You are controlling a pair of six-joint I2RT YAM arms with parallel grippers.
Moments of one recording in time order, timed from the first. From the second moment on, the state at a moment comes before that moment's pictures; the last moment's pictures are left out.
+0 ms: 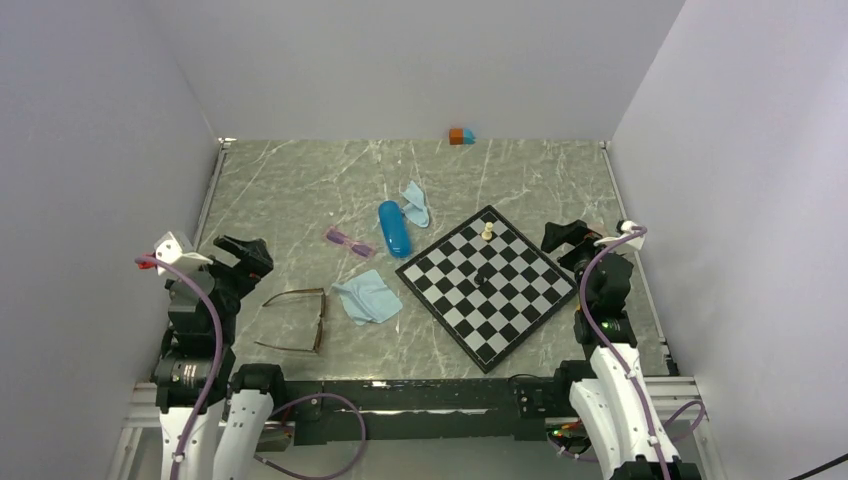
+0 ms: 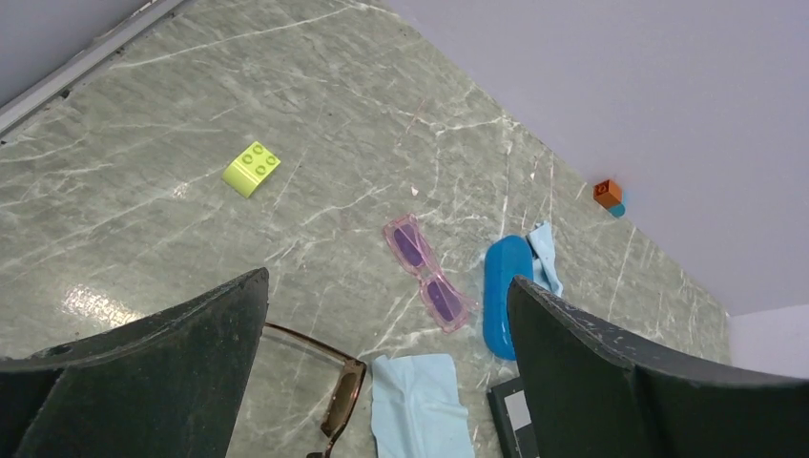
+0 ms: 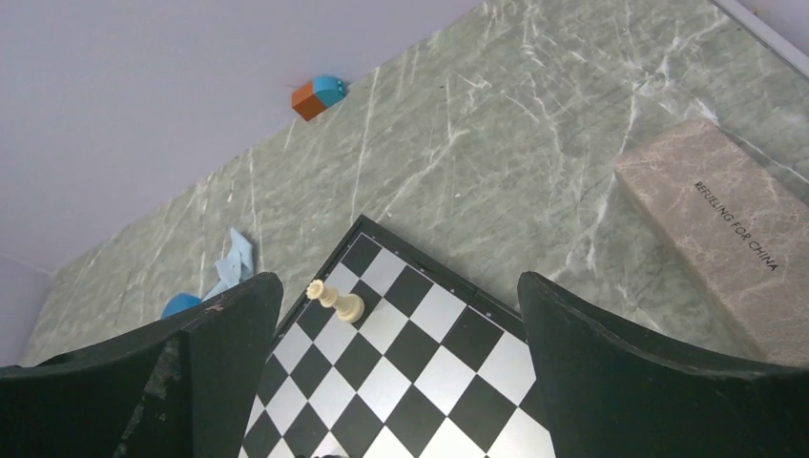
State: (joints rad) left arm -0.02 0.36 0.79 -0.66 -0.27 -0.65; right arm -0.04 0.61 0.34 0.16 0.05 0.52
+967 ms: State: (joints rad) left arm -0.02 0.58 0.64 -0.46 0.00 -0.66; right arm 0.62 1.59 1.09 0.04 0.02 0.37
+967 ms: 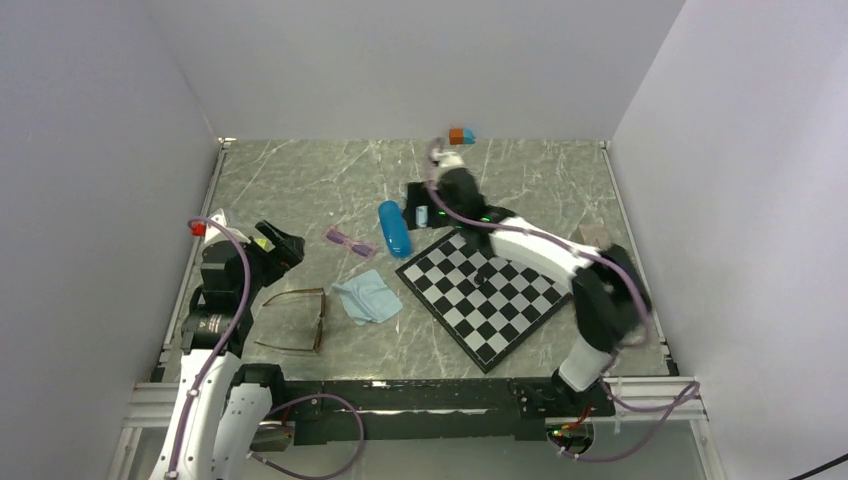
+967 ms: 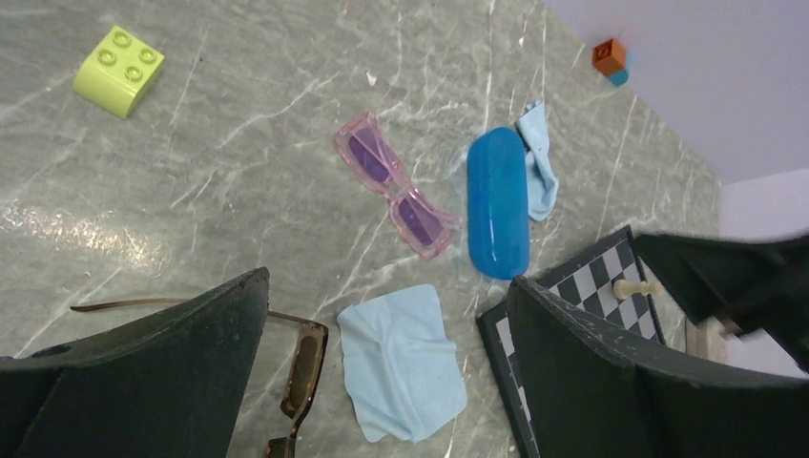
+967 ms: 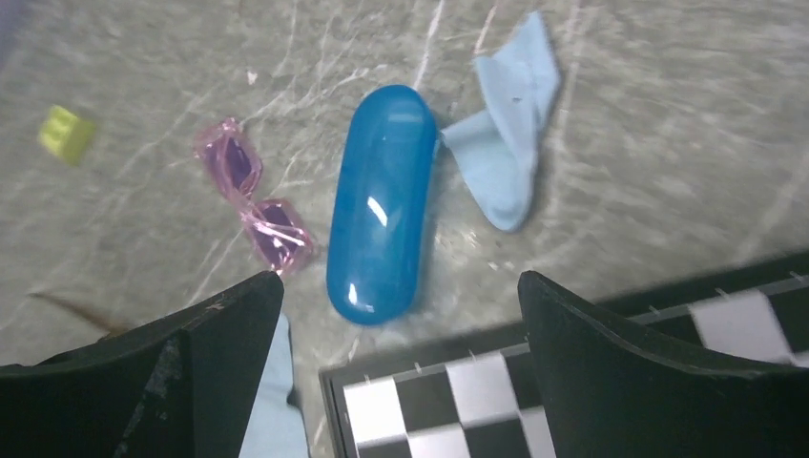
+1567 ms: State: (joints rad) left arm -0.02 0.54 0.59 -0.45 0.03 -0.65; right arm 0.85 2.22 1.66 -0.30 0.45 0.30
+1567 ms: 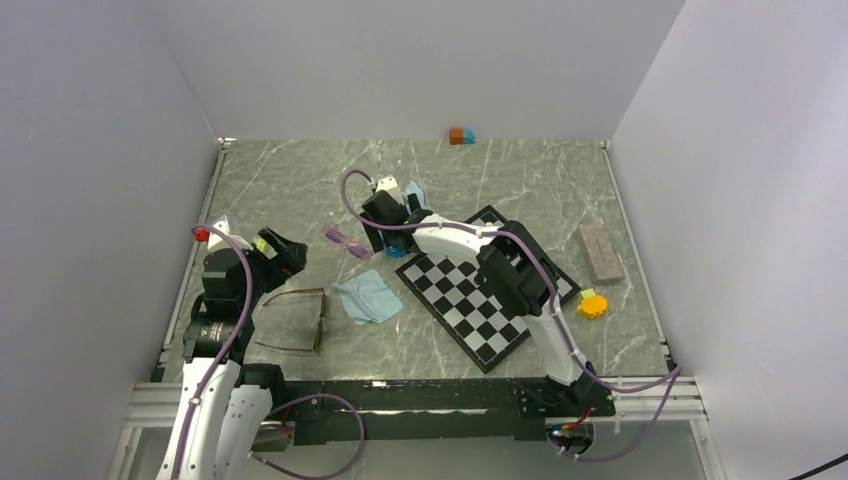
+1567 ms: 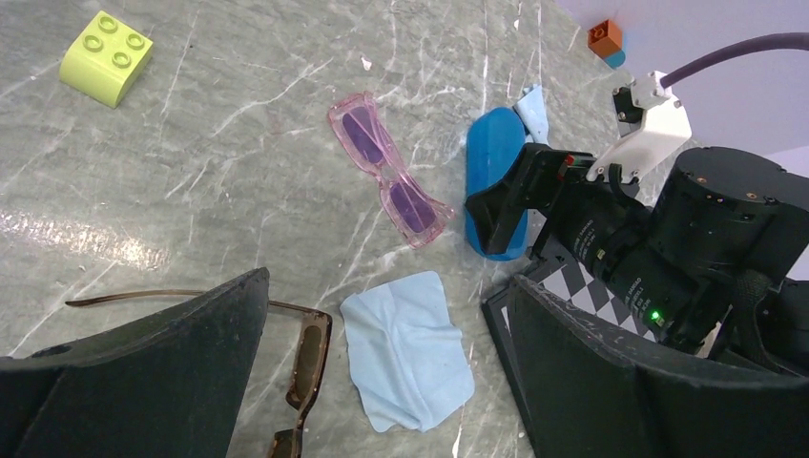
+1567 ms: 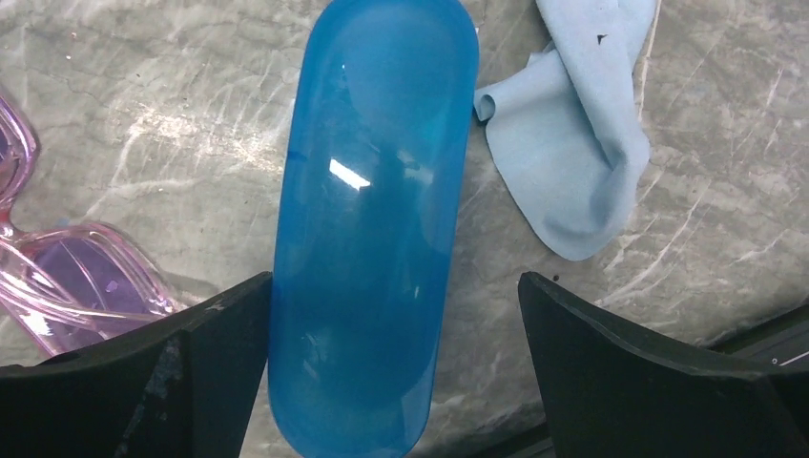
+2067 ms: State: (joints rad) left arm -0.02 0.51 0.58 -0.45 0.05 -0.65; right arm 0.85 2.24 1.64 -0.23 0.39 0.36
